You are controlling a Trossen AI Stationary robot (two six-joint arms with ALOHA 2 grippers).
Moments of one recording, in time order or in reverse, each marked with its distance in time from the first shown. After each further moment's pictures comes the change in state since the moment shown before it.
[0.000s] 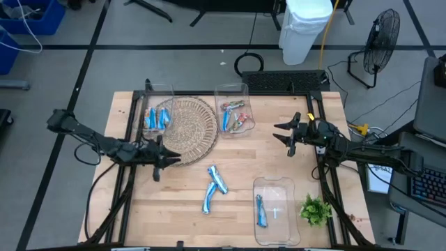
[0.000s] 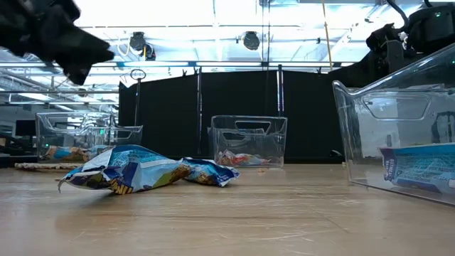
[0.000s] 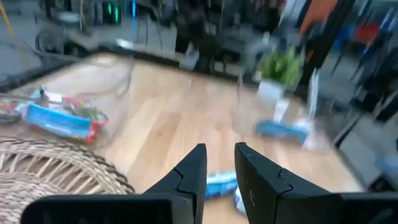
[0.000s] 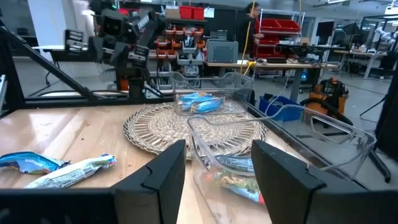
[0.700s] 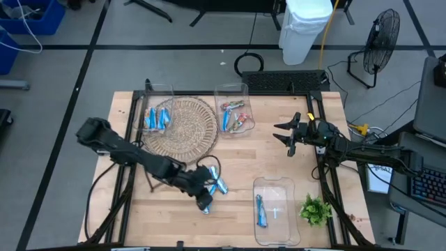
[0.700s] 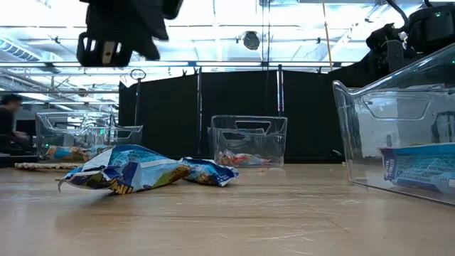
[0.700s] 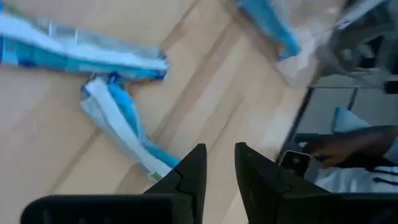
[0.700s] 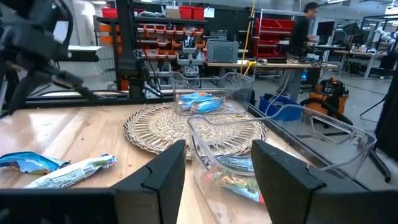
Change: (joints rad) left arm 0.007 1.046 0.954 -0.611 0.430 -0.806; right arm 0.000 0.000 0.000 0.000 0.000 0.000
